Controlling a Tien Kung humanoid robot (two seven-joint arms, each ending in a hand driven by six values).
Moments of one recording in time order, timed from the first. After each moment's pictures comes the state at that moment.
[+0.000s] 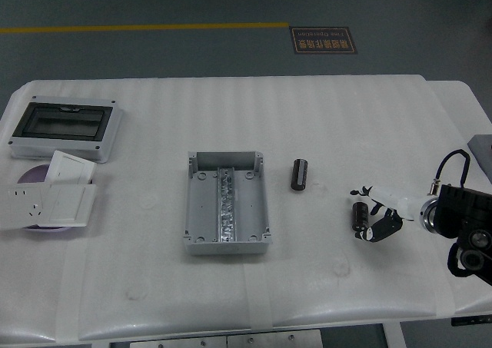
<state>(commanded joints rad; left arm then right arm) -0.06 0.23 -0.75 -0.20 1.51 -0.28 0.46 0.29 -0.73 0.84 1.71 -1.55 0.30 -0.60</state>
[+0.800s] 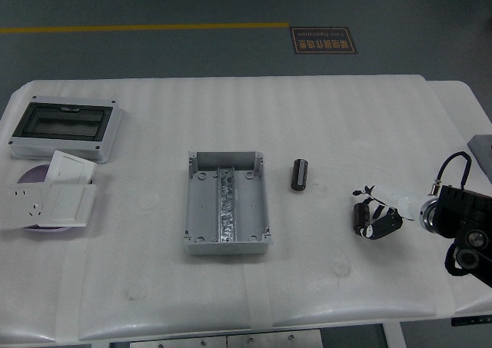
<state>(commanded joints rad) -0.06 0.23 -0.72 -0.20 1.49 -0.27 0.45 0.28 -0.71 0.84 1.66 -1.55 0.26 -0.58</state>
